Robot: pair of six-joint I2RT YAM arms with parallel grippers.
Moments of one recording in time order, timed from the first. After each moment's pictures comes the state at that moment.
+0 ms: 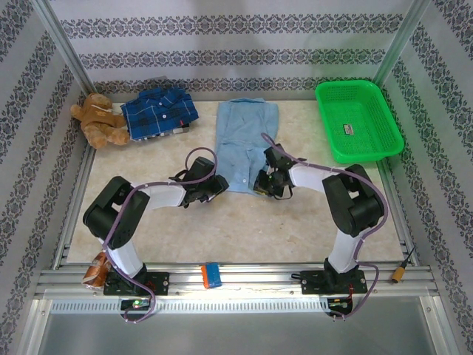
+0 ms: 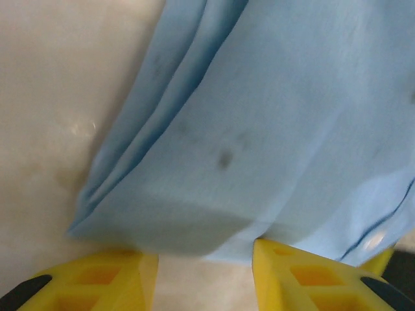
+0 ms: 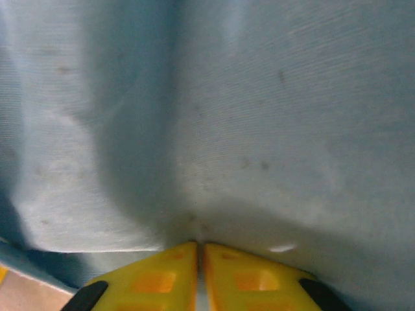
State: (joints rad) left arm -0.53 1.74 0.85 0.01 0.14 -1.11; right arm 0.47 1.80 0.98 -0.34 -0.32 0.81
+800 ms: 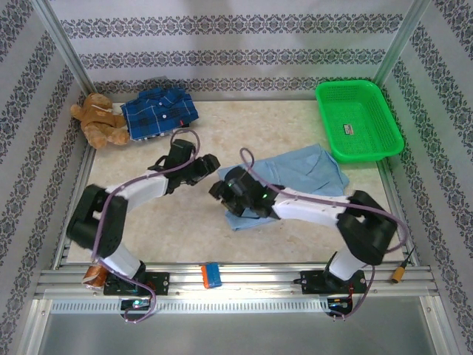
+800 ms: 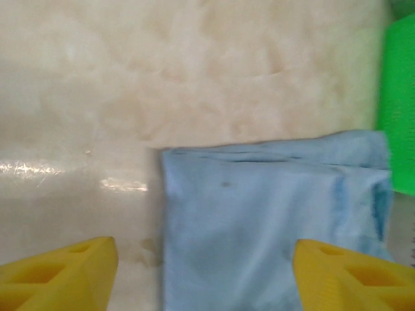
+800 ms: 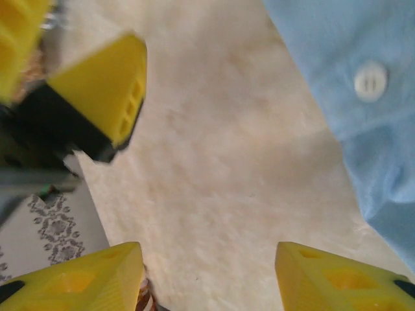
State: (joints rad) left arm -0.37 1.56 0.90 -0.07 0.27 -0.91; right arm 0.89 1.56 0.97 -0.16 -0.09 1.43
